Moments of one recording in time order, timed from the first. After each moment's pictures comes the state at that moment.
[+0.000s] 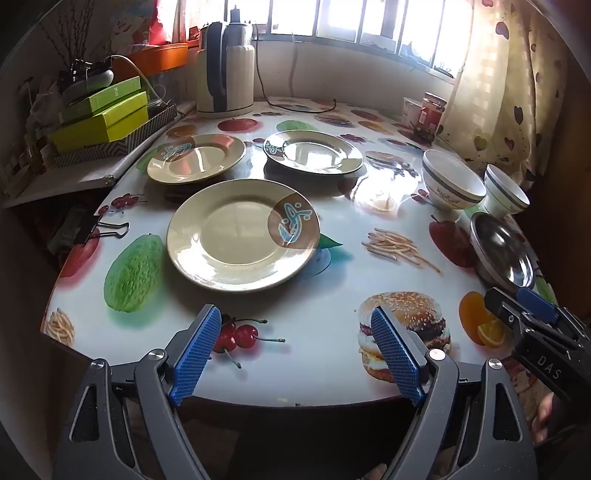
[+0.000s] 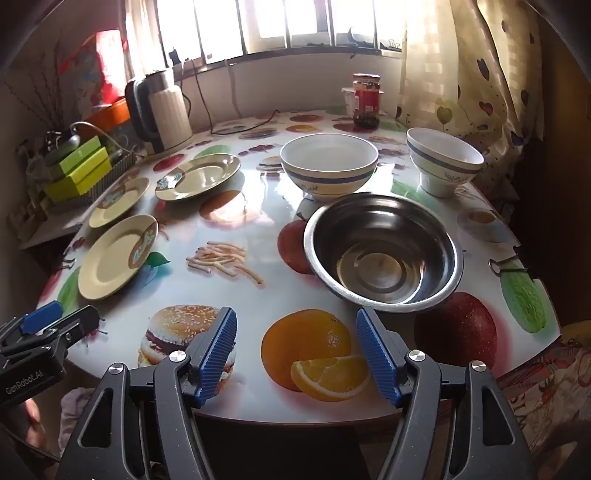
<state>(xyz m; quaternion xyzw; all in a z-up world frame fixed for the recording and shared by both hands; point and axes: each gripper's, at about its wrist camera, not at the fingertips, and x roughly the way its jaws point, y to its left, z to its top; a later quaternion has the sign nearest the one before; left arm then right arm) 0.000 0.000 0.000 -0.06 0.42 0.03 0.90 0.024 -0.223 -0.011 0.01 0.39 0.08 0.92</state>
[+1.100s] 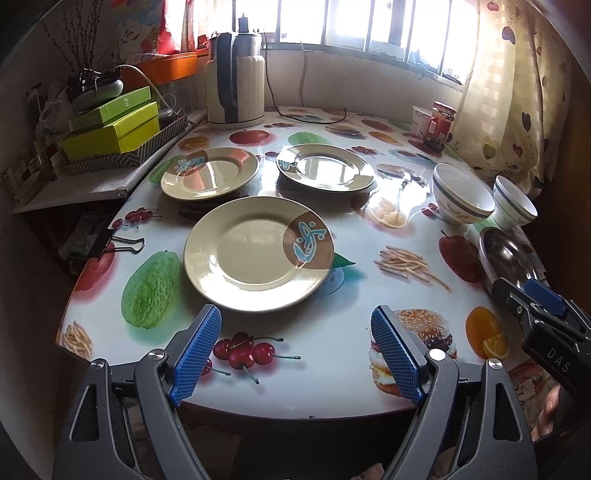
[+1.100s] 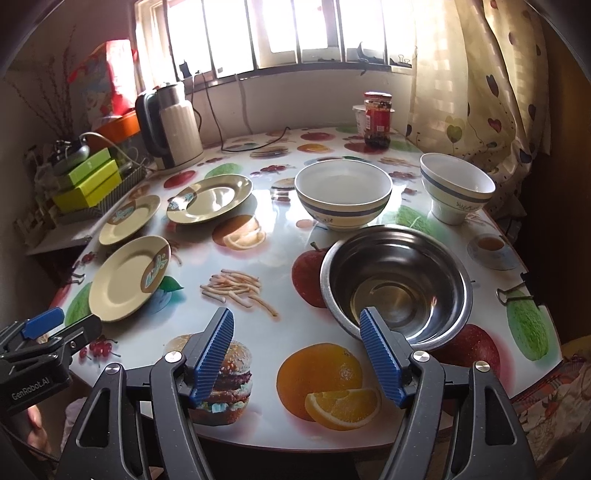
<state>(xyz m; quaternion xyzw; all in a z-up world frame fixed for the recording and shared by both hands) 0.005 0.007 0.012 -0.05 0.41 0.05 0.91 0.036 -0.214 0.008 0.01 0.37 0.10 0.92</state>
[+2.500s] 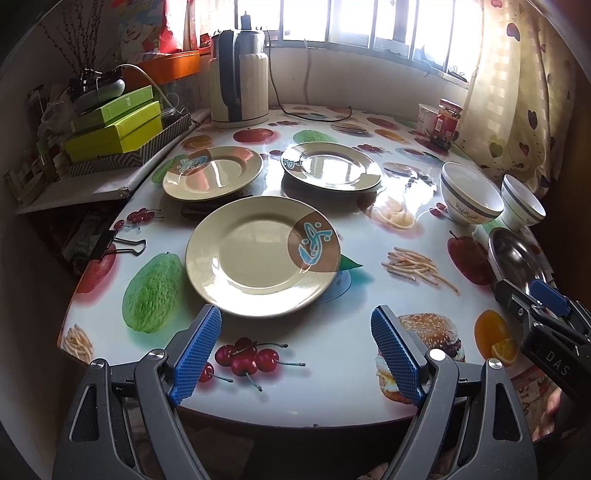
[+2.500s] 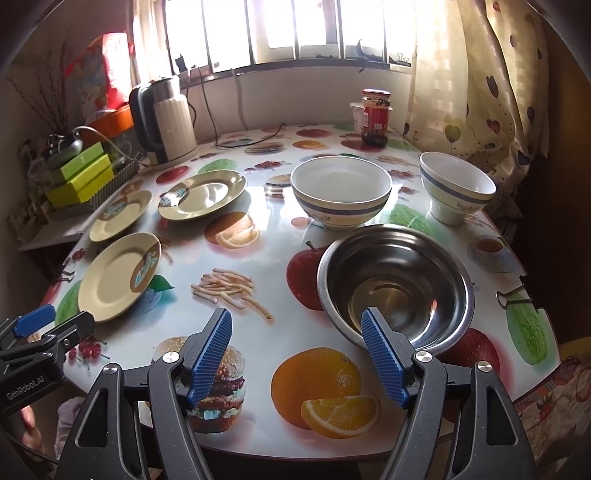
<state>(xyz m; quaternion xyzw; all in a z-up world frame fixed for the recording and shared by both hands) 0.013 0.006 0.009 -0.05 0.42 0.06 0.91 0.044 -0.211 0.002 0.00 0.37 0.09 0.92</state>
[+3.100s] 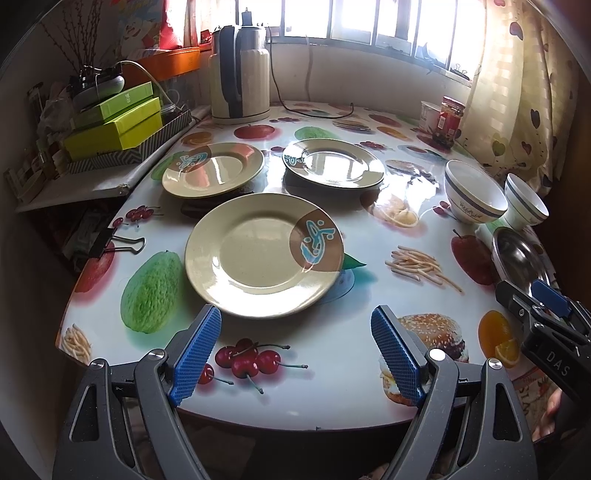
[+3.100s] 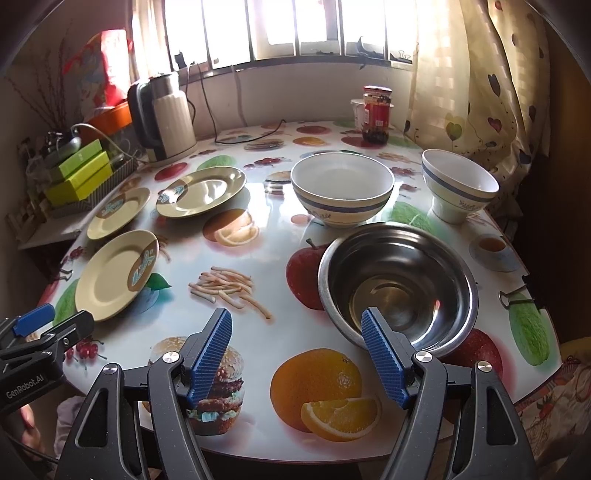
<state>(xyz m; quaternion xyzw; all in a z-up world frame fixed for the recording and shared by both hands) 0.017 0.009 0.006 -0.05 0.42 0.06 0.90 0.045 -0.210 0.001 0.00 0.37 0.09 0.92</state>
